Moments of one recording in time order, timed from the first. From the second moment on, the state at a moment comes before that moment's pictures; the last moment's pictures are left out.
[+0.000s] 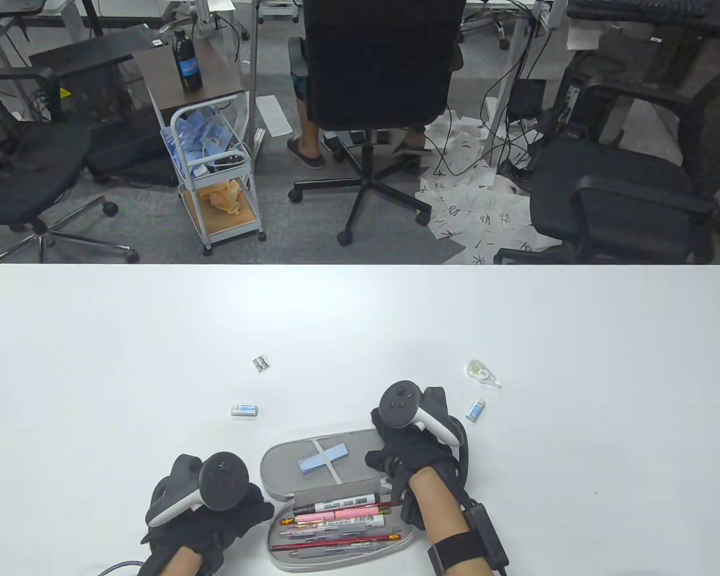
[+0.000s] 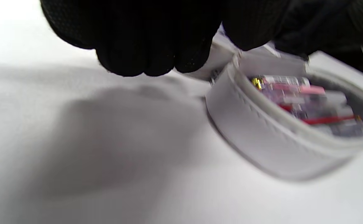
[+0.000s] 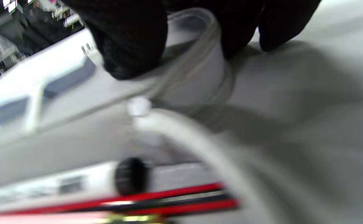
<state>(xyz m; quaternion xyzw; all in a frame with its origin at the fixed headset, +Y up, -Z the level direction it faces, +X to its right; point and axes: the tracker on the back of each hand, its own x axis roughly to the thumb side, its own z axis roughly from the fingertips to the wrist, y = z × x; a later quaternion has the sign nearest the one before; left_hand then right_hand) -0.225 -0.743 -0.270 -0.25 -0.18 0.09 0.95 0.061 -0.759 -0.367 0.09 0.25 0.95 0.15</state>
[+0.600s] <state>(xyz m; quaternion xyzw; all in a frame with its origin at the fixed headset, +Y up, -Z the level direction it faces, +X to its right) -0.237 -0.767 -0.280 -0.29 -0.19 0.22 0.91 0.089 -0.710 -0.328 0.27 0.09 0.94 0.21</state>
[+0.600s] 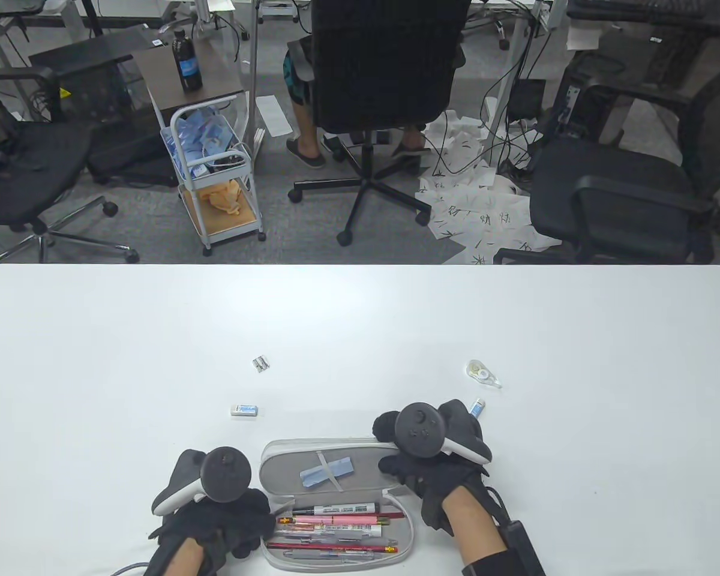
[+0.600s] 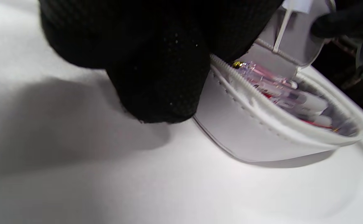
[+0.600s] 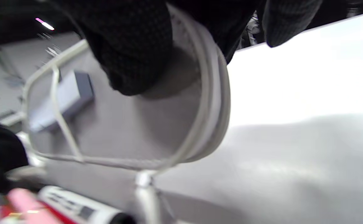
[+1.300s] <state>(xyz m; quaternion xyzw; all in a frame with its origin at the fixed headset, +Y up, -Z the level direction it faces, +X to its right) -0.155 -0.726 -0.263 -0.32 -0.32 0.16 0.88 0.107 -0.737 -0.316 0.23 0.10 0.95 0.18</state>
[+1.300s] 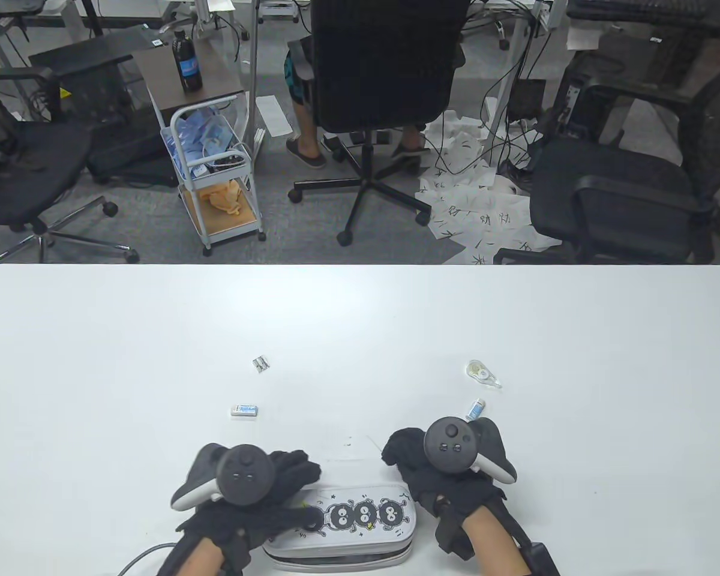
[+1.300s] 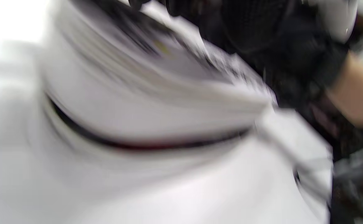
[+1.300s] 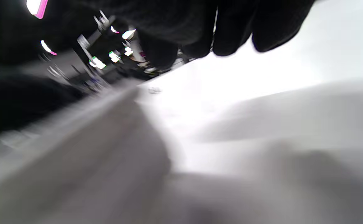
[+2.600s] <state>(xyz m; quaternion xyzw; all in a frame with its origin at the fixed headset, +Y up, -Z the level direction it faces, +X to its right) -0.115 -0.742 -0.287 -0.37 -0.21 -0.11 0.90 0.122 -0.738 -0.313 0.26 0.12 0.95 0.12</state>
